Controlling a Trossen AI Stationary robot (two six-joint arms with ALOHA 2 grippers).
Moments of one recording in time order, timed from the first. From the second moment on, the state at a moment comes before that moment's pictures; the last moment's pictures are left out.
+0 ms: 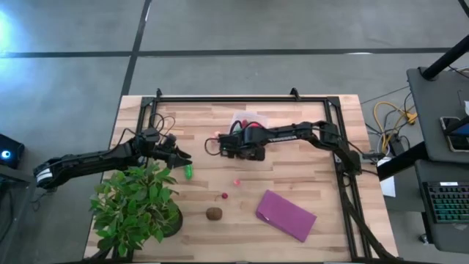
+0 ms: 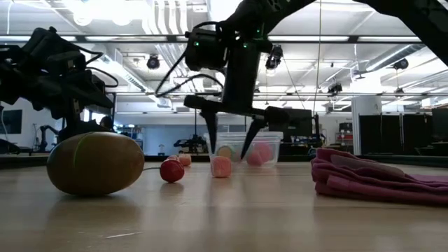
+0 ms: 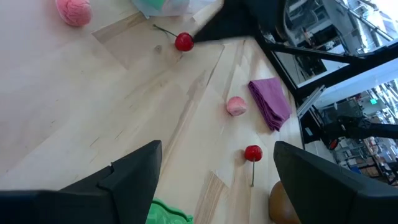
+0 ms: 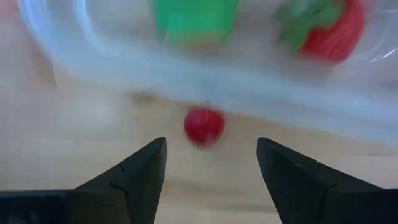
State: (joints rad) left arm 0.47 0.52 0.01 0.10 0.52 -0.67; right arm -0.08 2.20 1.75 -0.90 0.10 1.55
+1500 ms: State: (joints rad) left arm 0.47 0.52 0.01 0.10 0.52 -0.67; right arm -0.08 2.24 1.75 -0.83 0.16 1.61
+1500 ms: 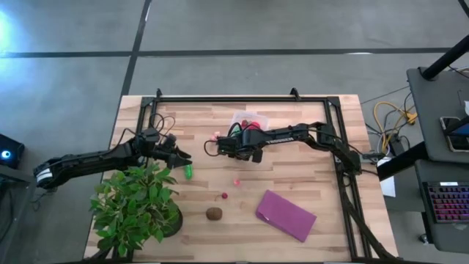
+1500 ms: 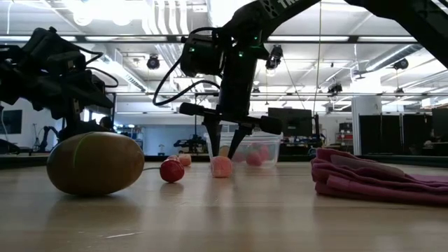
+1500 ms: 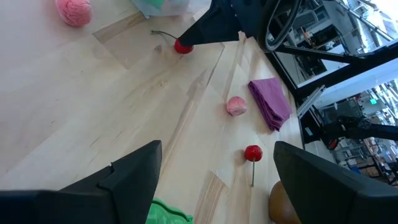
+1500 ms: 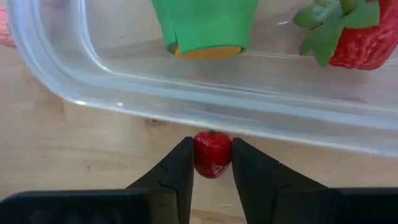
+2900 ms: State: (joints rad) left arm 0.47 0.52 0.01 0.10 0.52 -0.67; right arm -0.17 1.98 1.74 -1.07 0.34 1.13
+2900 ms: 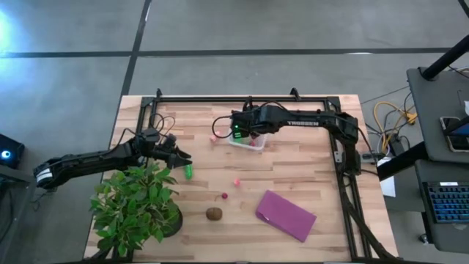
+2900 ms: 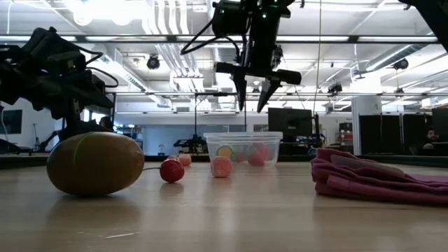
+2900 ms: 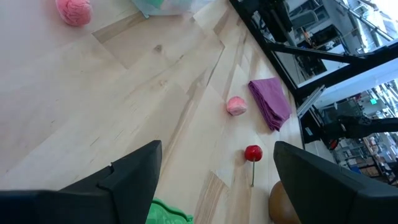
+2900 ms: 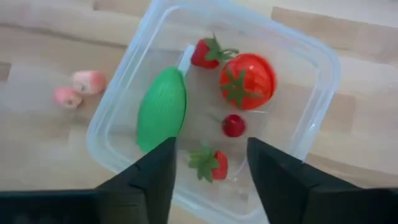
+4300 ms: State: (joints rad) left arm 0.47 0.52 0.01 0.10 0.52 -0.67; right arm 0.22 2.09 1.60 -0.71 0.12 0.07
